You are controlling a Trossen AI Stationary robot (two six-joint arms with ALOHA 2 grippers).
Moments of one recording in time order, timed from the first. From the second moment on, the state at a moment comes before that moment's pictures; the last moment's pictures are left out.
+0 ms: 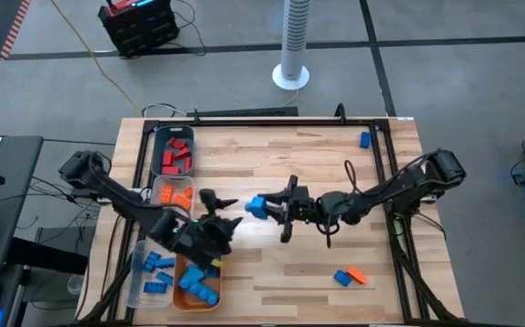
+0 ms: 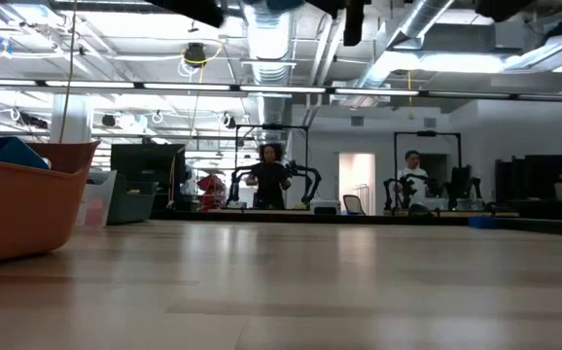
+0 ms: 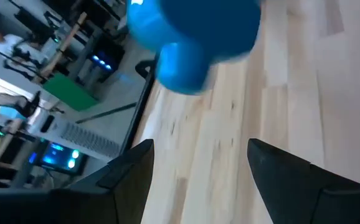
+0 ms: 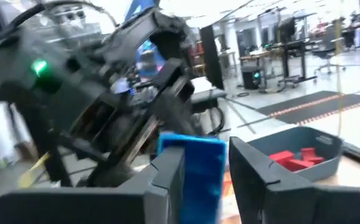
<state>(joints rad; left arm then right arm) -0.54 1.47 1.17 -0.50 -1.05 -0.06 0.29 1.59 0.86 0.88 0.46 0.18</state>
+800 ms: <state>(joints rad) -0.73 1.16 1.17 -0.95 -0.99 -0.51 0.27 1.90 1.07 0.92 0.33 0.26</state>
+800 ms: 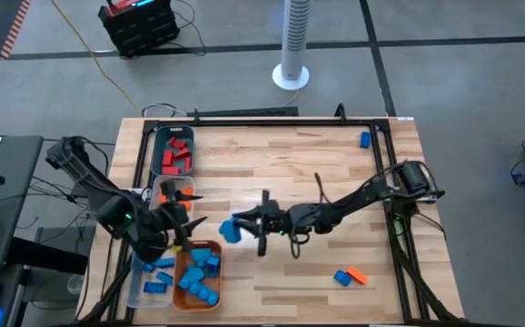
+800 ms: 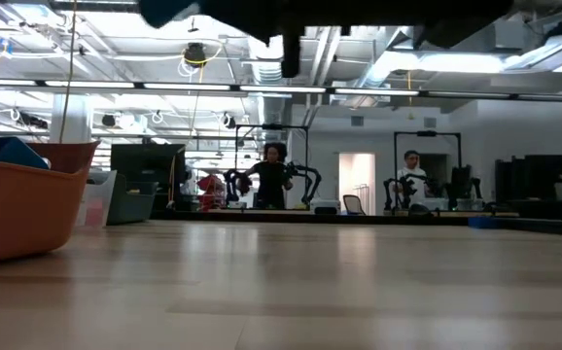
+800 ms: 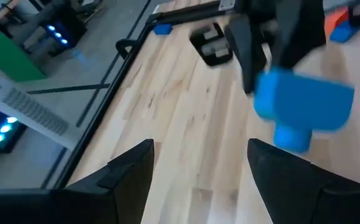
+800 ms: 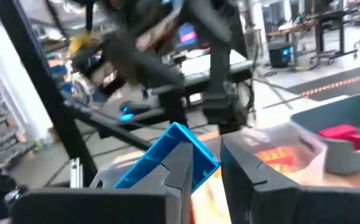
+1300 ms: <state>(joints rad) -0.77 1.06 1.17 -0.98 -0.95 -0.56 0.30 2.18 1.41 0.75 0.22 0.23</state>
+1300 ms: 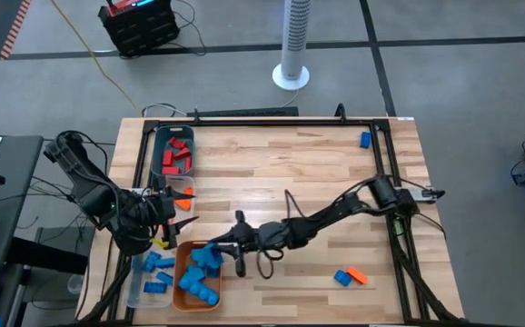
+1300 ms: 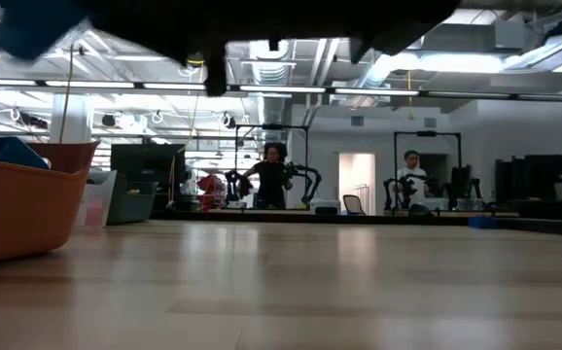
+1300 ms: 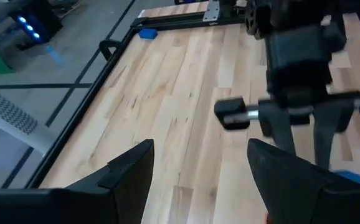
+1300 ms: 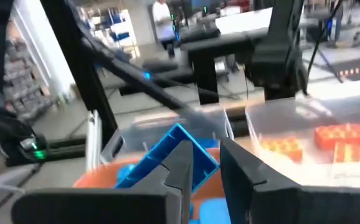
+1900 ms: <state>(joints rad) -0.77 1.06 1.17 -0.98 -0.94 -0.58 0.29 2.07 1.56 0.03 0.16 0.04</state>
